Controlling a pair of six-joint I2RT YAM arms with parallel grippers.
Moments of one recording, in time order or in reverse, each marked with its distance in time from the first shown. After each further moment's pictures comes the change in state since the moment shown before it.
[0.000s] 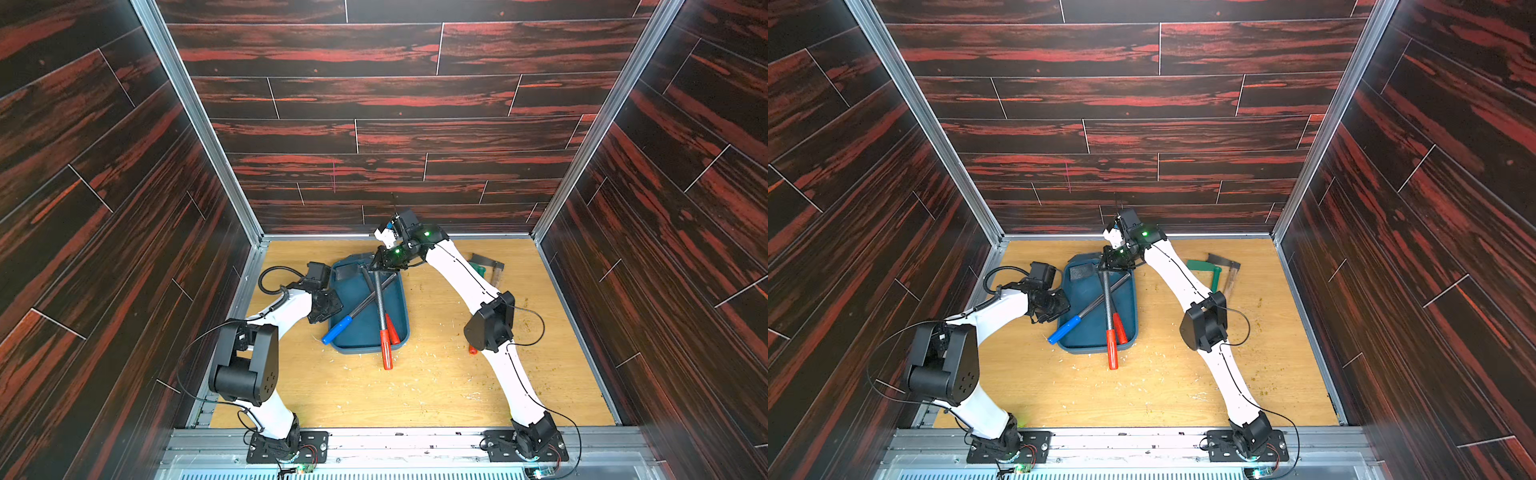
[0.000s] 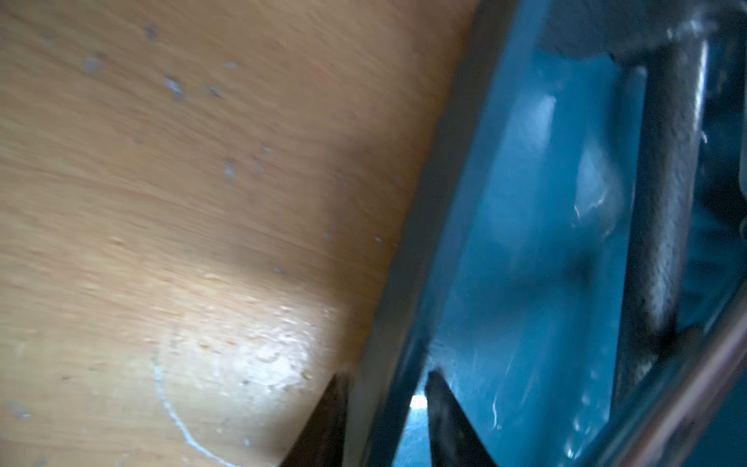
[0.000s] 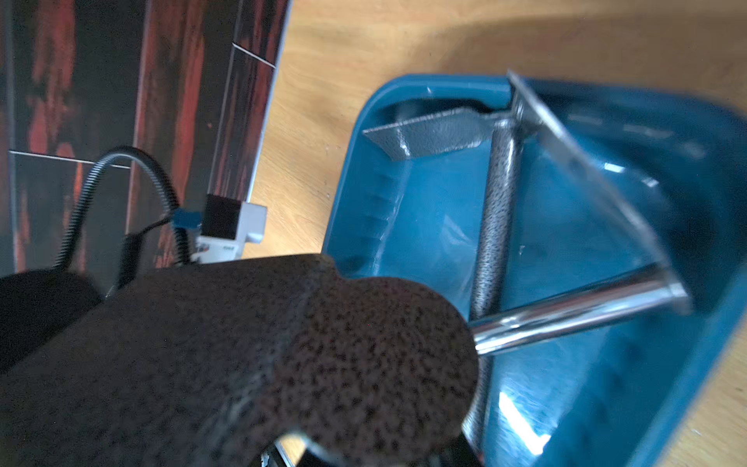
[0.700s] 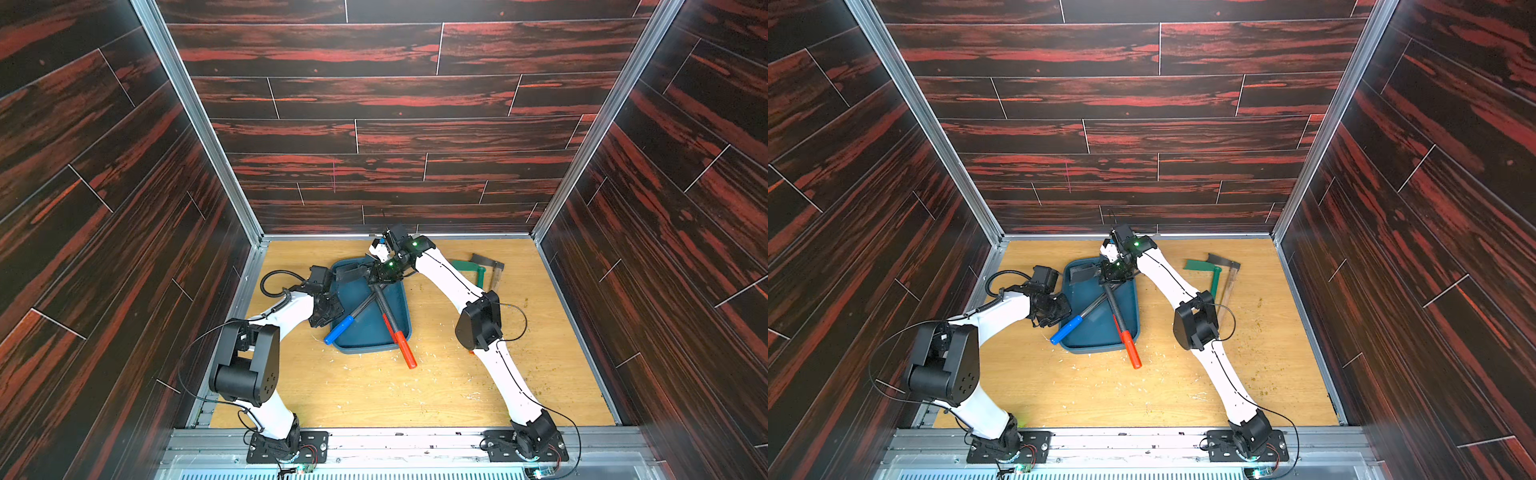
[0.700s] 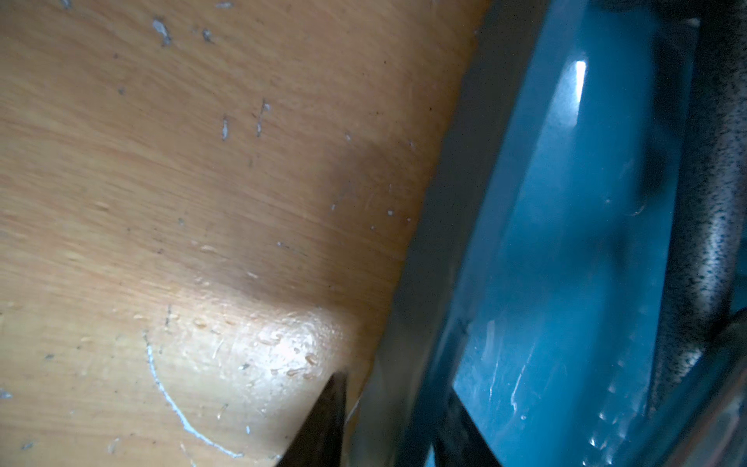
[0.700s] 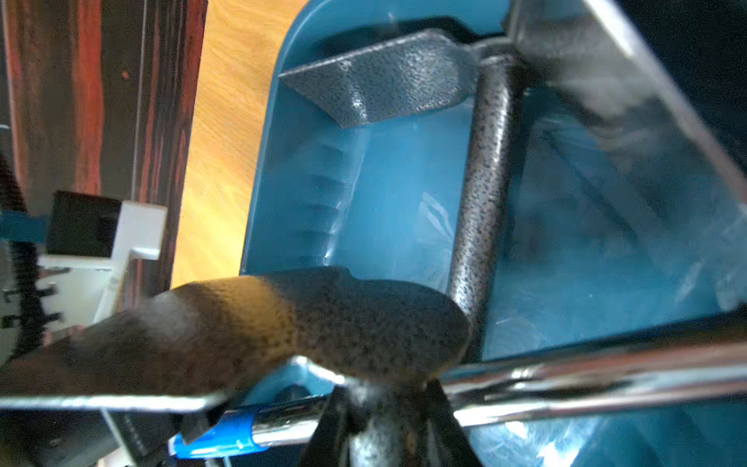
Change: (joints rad) left arm -0.004 -0.002 -0.032 -0.007 -0.009 -0.009; right arm 0.018 0.109 0.000 0.016 0.027 -0.094
